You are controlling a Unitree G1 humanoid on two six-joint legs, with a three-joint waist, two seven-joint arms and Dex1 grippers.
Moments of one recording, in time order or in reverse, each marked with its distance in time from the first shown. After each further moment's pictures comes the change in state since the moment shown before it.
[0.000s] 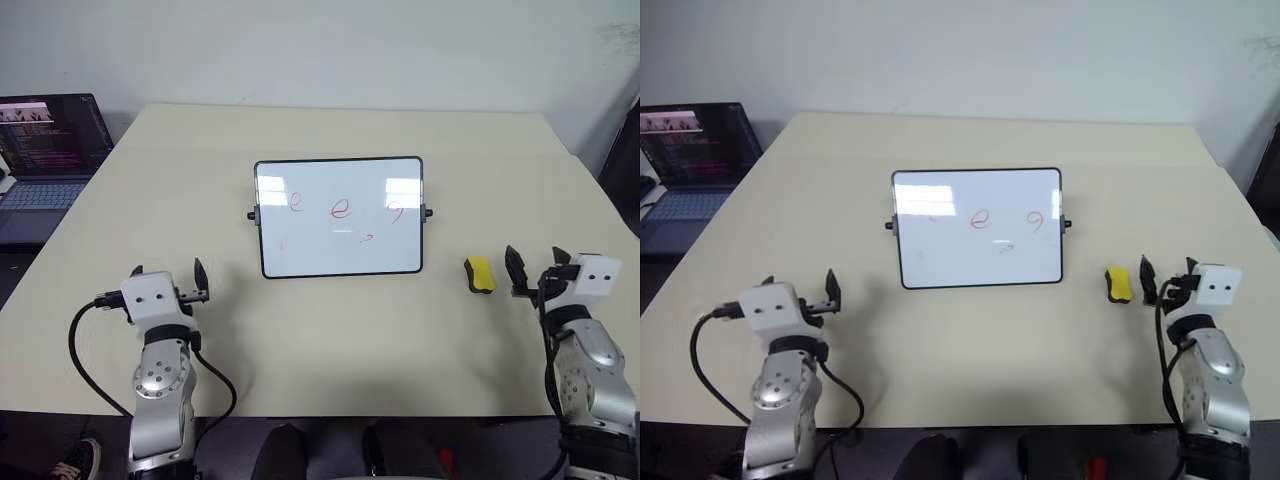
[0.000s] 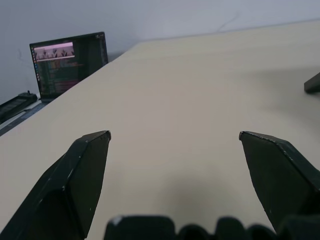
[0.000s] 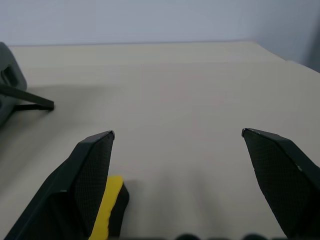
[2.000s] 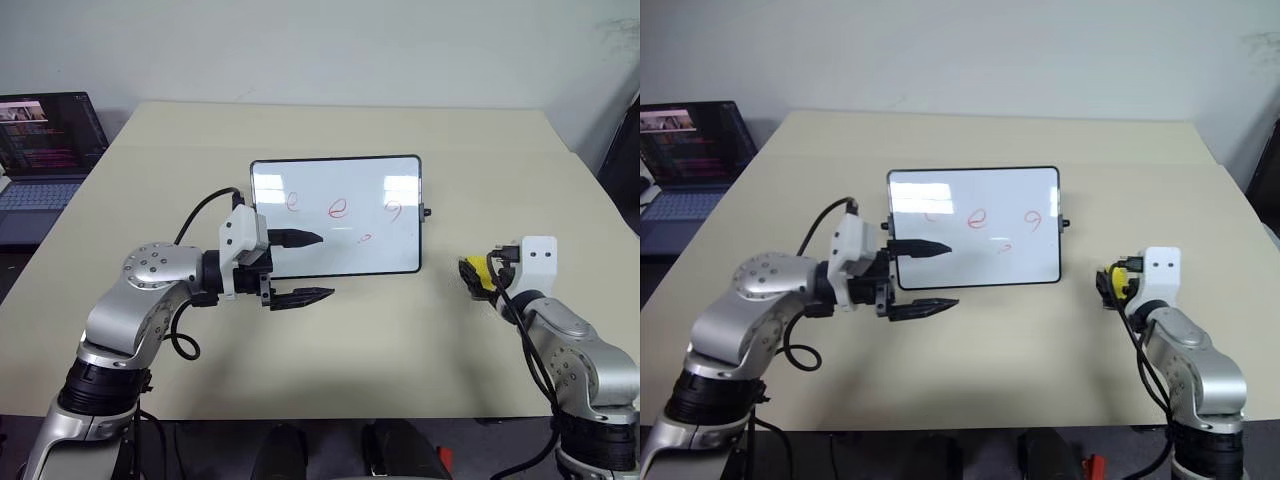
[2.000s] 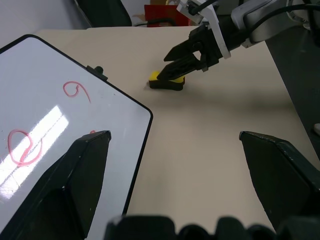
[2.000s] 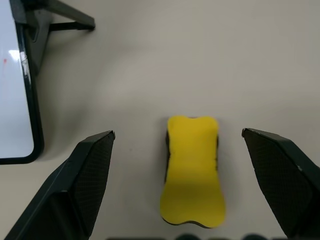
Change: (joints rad) left arm -0.470 0.543 -0.328 -0.050 -0.493 0.293 -1.173; right arm -0.126 -0.011 0.152 -0.312 0.056 0.763 -0.227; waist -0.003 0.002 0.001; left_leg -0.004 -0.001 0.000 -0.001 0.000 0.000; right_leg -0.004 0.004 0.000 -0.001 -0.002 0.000
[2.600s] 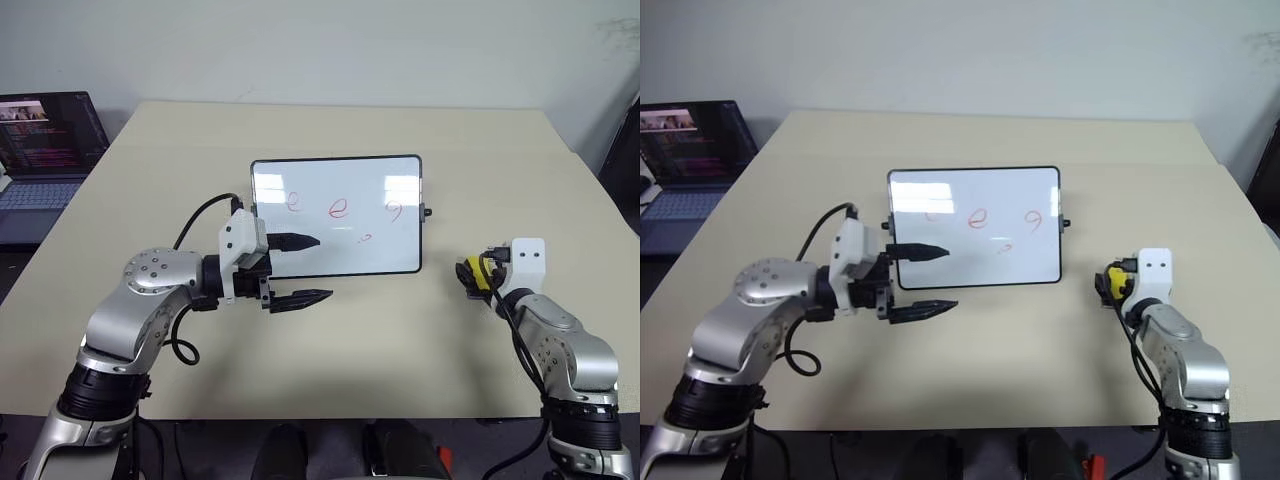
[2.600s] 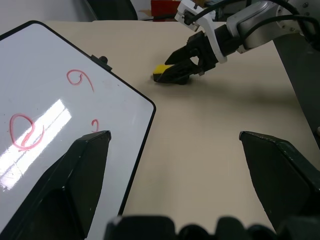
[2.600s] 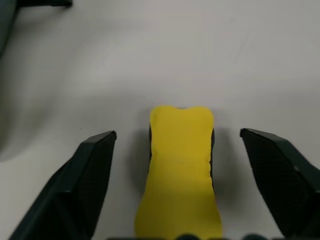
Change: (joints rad) left arm 0.028 0.003 0.003 -0.001 0.003 0.002 0.023; right arm -0.049 0.002 0.010 0.194 -0.087 -0.104 0.048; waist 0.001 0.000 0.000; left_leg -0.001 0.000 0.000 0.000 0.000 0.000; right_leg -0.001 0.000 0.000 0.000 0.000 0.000
